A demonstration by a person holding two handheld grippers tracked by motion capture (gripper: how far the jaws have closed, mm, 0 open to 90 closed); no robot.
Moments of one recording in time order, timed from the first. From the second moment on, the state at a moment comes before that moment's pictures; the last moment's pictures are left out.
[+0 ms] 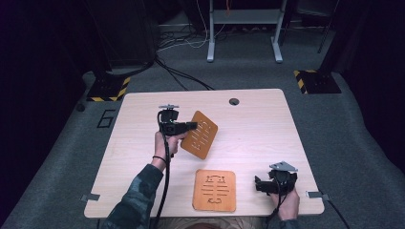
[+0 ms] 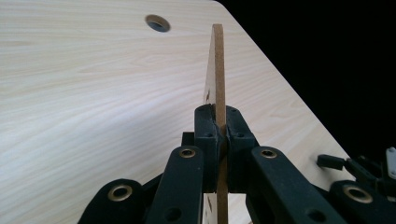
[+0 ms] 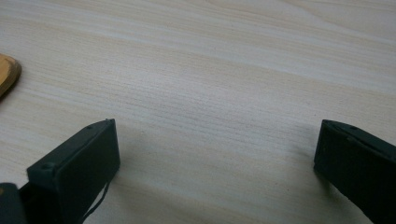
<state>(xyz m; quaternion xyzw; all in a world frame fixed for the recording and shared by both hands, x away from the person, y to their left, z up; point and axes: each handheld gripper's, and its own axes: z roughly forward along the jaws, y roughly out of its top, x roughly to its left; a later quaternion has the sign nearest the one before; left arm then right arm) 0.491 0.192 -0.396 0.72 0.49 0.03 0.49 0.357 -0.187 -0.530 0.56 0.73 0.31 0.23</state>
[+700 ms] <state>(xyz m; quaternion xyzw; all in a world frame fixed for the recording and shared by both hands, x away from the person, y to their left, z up) 0.505 0.289 -0.404 0.65 0.60 0.09 0.46 0.357 -0.187 -0.530 0.56 0.73 0.31 0.24</state>
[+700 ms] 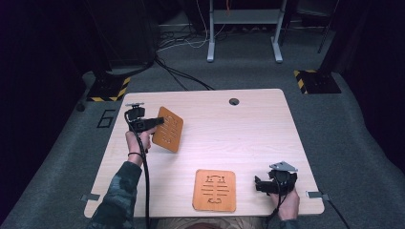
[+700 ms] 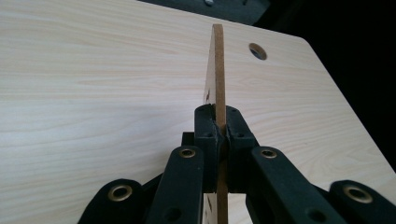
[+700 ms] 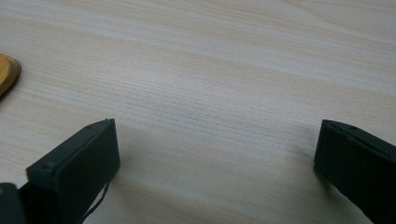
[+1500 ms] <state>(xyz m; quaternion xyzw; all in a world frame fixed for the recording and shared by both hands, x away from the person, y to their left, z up) 0.509 0.340 -0.421 0.61 0.66 0.11 0.42 0.356 -0.186 -0.530 0.56 0.73 0.31 0.24</state>
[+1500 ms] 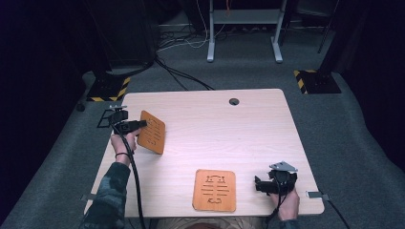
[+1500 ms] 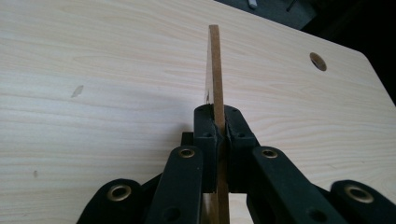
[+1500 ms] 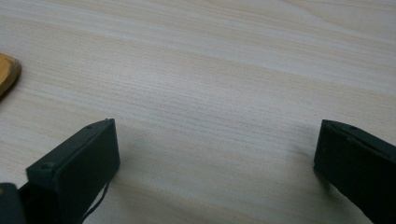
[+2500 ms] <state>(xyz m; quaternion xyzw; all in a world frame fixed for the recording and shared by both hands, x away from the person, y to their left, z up) 0.526 0.372 -0.440 0.63 0.67 0.10 0.38 0.356 -0.186 -0.530 0.56 0.73 0.31 0.24</state>
